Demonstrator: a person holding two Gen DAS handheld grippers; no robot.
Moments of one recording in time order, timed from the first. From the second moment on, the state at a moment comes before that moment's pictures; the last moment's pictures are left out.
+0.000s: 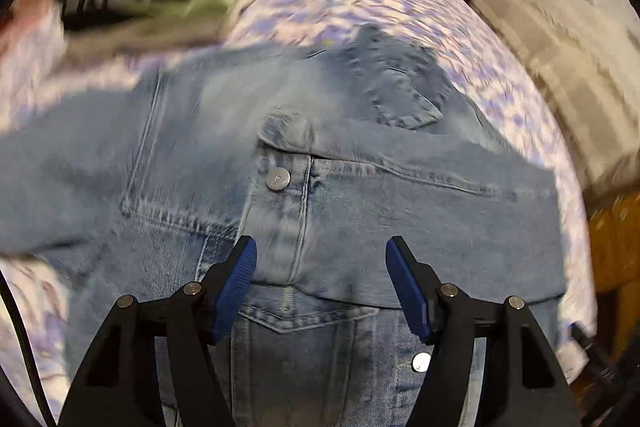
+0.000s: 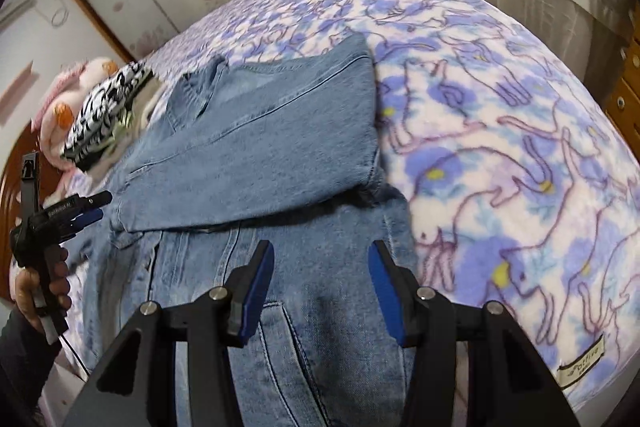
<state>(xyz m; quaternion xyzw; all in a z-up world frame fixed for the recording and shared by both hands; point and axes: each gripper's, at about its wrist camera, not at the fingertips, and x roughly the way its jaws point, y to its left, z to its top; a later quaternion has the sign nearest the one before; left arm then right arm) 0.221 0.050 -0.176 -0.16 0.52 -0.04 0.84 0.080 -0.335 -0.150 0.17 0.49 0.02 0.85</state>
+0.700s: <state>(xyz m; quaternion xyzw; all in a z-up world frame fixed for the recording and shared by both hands) 0.262 0.038 -0.203 -0.07 0.54 -0.11 0.83 0.115 -0.314 -0.153 0.11 0.51 0.01 0.85</state>
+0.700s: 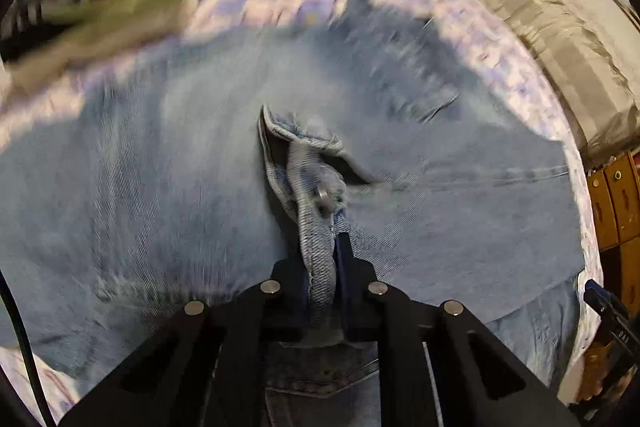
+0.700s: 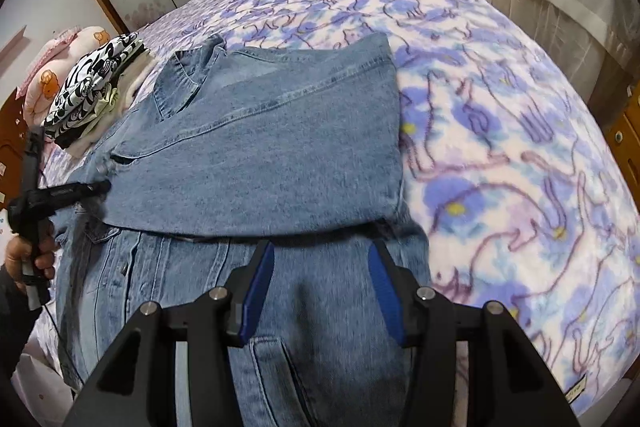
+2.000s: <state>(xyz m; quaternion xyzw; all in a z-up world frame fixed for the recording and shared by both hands) 0.237 0.068 -0.187 -0.16 0.54 -0.12 0.82 0.217 -0.383 -0.175 0.15 0.53 0.00 0.83</state>
